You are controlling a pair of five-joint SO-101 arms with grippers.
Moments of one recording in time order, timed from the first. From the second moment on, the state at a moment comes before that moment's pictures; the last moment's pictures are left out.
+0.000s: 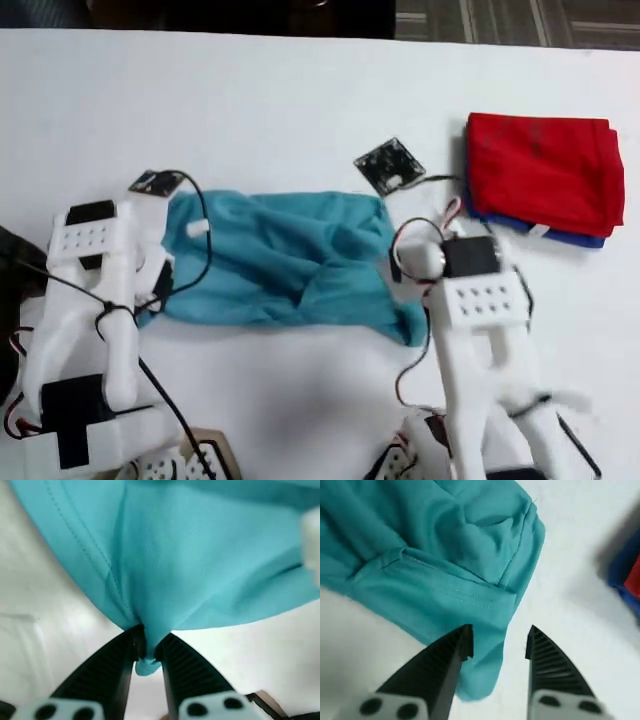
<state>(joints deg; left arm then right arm) -19.3 -10.5 36.0 78.3 -21.8 -11.9 -30.5 39.8 67.8 24.0</state>
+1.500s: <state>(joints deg) -19.3 -10.5 36.0 78.3 -21.8 -7.6 -19.4 51.8 58.5 23.3</state>
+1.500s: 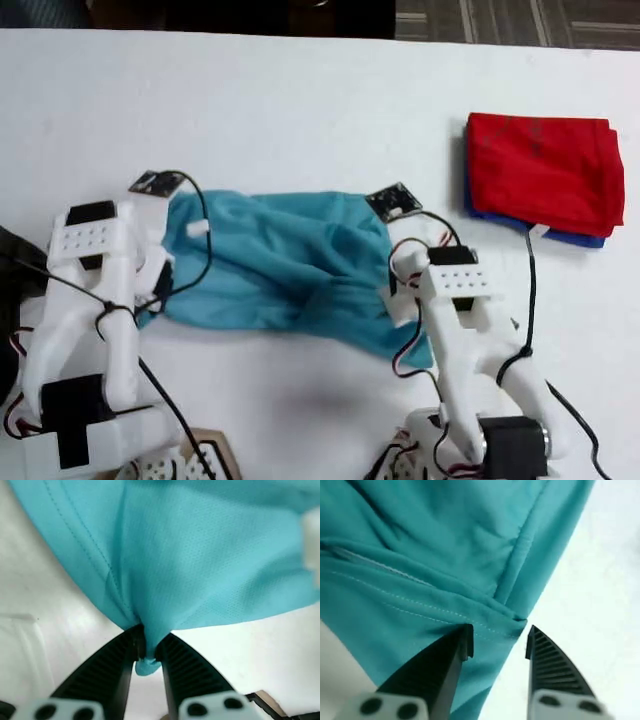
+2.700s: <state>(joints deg) -19.3 -10.9 35.9 79.0 -21.8 -7.0 -16.7 36.6 71.0 23.3</state>
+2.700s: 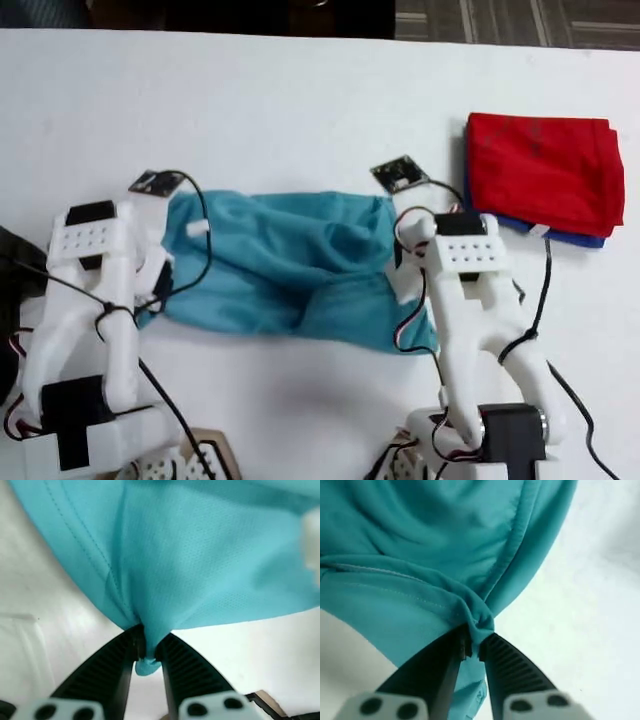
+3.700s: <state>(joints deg) -13.8 -10.9 -6.2 101.3 -18.1 -2.2 -46.5 20.5 64.2 23.3</state>
